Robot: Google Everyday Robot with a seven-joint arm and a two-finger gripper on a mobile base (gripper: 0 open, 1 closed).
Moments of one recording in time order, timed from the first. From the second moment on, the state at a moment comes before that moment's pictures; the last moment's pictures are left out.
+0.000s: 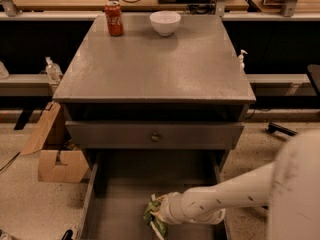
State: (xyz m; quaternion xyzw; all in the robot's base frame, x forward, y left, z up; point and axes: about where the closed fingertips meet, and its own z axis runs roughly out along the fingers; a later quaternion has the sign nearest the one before) arm 0.456 0.010 0.401 -0.49 0.81 0.16 0.28
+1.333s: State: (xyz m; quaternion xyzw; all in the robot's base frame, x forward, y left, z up) arm 0.457 -0.011 0.672 -0.52 0.68 0.27 0.44
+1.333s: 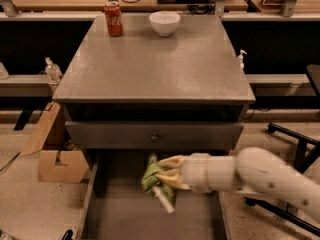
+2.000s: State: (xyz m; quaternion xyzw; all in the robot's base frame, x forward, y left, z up) arm 0.434 -0.051 0.677 -0.50 0.70 0.28 0.43
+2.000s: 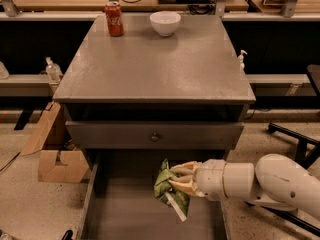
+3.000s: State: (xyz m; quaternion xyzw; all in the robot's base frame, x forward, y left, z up) arm 0.470 -0.021 0.865 -0.50 0.69 0.22 0.48
